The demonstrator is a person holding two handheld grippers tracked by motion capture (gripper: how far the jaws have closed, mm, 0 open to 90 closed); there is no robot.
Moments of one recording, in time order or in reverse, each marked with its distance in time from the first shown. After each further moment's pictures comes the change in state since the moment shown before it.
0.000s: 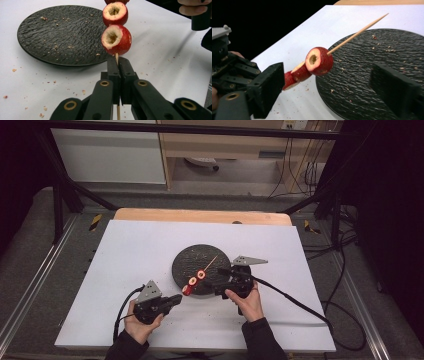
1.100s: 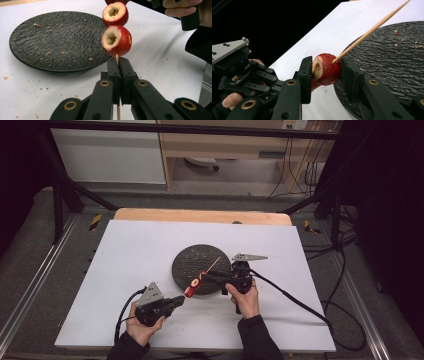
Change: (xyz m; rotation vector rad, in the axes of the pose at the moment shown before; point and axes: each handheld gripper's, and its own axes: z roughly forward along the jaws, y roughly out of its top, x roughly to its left) left arm -0.006 0.000 0.000 -0.035 -0.026 0.026; right arm -0.006 0.005 0.003 -0.003 0.146 0.091
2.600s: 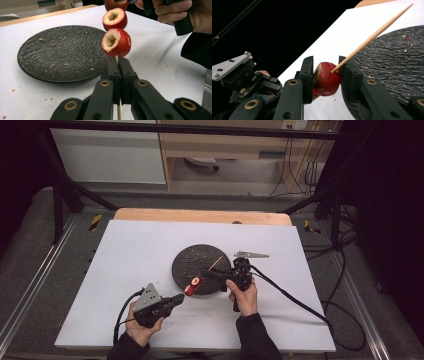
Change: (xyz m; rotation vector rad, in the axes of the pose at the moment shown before) left arm -0.004 0.000 -0.005 -0.083 0.018 0.056; right arm -0.003 0.005 0.001 -0.057 0.062 0.070
